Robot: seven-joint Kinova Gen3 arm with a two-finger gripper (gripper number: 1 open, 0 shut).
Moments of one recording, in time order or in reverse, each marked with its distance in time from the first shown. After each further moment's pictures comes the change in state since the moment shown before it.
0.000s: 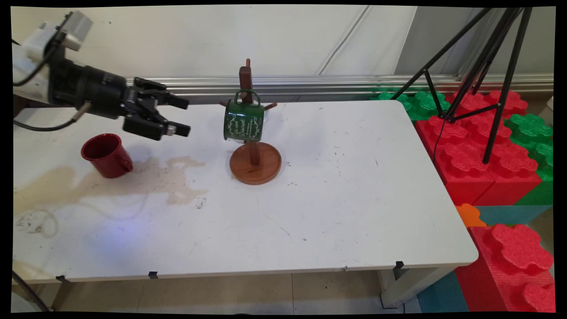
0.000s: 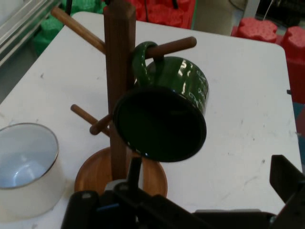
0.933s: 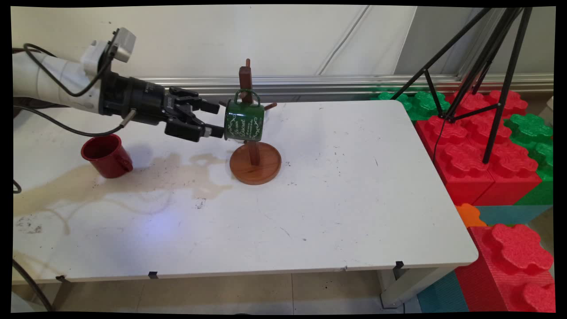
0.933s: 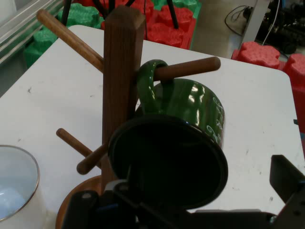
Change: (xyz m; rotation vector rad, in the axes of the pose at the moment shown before) arm -0.006 -0.009 0.063 -0.017 0.064 -0.054
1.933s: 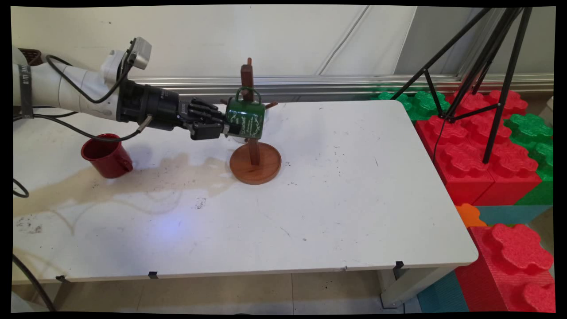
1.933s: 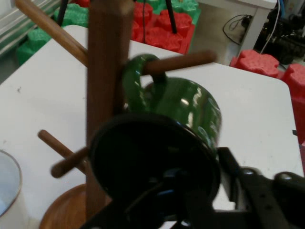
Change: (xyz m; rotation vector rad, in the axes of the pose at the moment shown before) arm -0.007 0.001 0.026 -0.008 0.020 -0.039
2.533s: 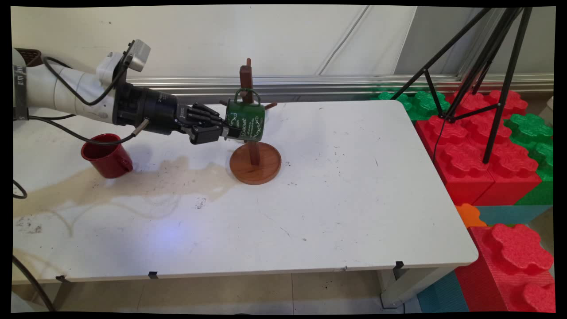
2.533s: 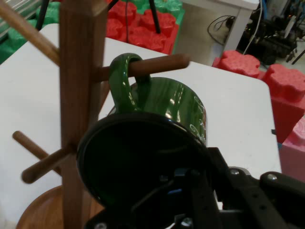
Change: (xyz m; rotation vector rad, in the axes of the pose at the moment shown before) arm 0.000 0.009 -0.002 -0.043 0.000 -0.009
